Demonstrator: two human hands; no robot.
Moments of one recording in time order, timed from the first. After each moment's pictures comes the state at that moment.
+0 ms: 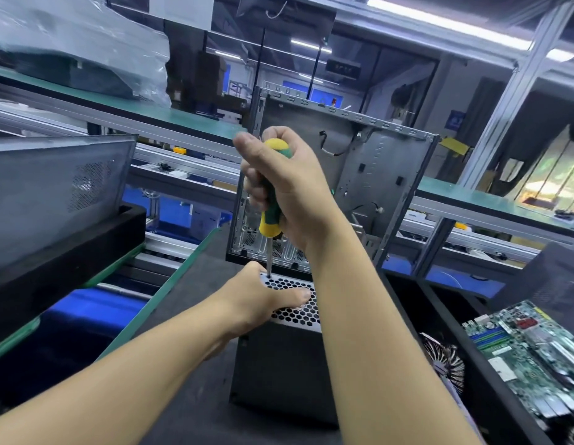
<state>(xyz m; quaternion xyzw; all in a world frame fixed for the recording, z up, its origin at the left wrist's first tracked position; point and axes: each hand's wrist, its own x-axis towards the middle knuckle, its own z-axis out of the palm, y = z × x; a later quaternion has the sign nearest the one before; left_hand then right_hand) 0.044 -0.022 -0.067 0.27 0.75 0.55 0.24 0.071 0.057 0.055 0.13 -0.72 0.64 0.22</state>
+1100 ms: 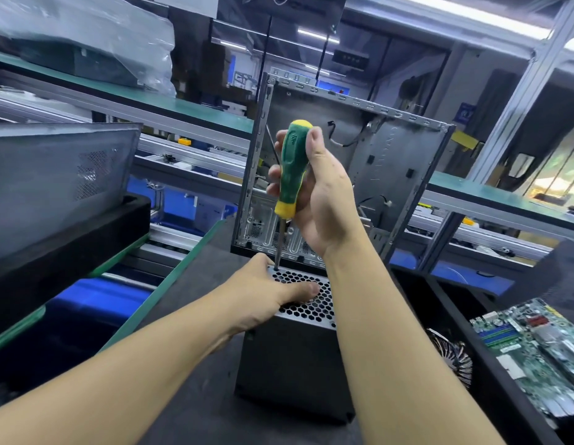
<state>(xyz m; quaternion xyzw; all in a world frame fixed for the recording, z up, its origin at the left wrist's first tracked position) 0.044 -0.021 -0.071 0.29 0.75 0.55 0.23 0.069 0.078 0.032 0.11 -0.62 0.73 0.29</state>
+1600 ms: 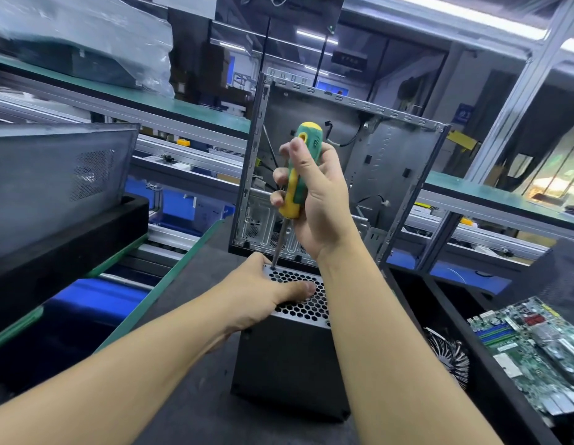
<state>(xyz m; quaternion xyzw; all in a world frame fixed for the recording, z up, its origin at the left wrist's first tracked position) 0.045 -0.022 -0.071 0.28 0.76 0.55 0.21 0.069 0.079 0.026 0.10 -0.59 0.74 0.31</state>
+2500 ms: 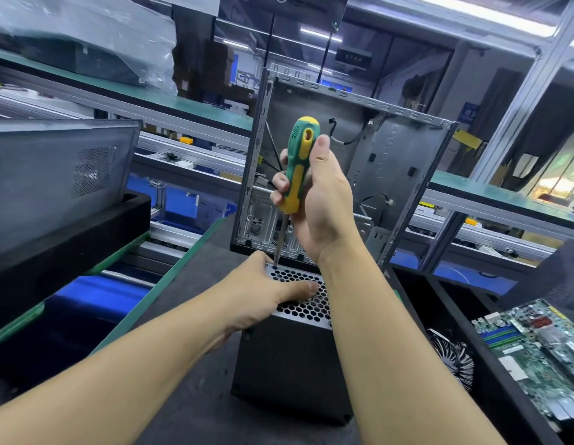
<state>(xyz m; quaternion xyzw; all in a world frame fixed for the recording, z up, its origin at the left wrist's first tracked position) 0.045 -0.021 -0.071 0.28 0.75 0.55 0.23 0.067 0.075 0.023 0.06 -0.57 0.75 0.31</state>
